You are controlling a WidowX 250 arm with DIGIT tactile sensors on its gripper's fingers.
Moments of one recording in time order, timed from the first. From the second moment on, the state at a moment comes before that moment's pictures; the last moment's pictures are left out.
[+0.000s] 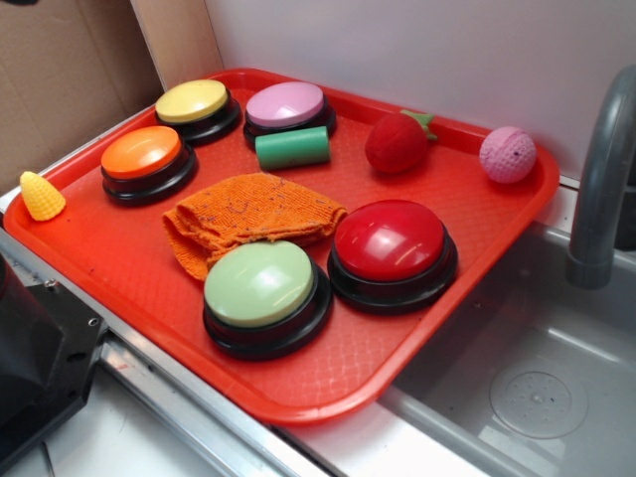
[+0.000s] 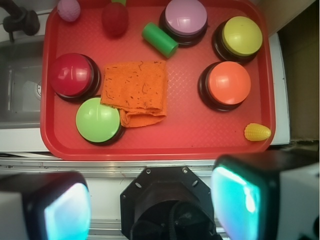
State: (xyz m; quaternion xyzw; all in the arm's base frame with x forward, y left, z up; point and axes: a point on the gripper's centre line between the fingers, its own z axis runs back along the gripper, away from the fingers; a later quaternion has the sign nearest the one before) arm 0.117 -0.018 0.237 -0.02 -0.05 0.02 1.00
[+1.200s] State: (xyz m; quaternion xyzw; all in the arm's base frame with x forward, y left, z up) arm 0.164 0.000 0.117 -0.05 0.00 0.22 0.97
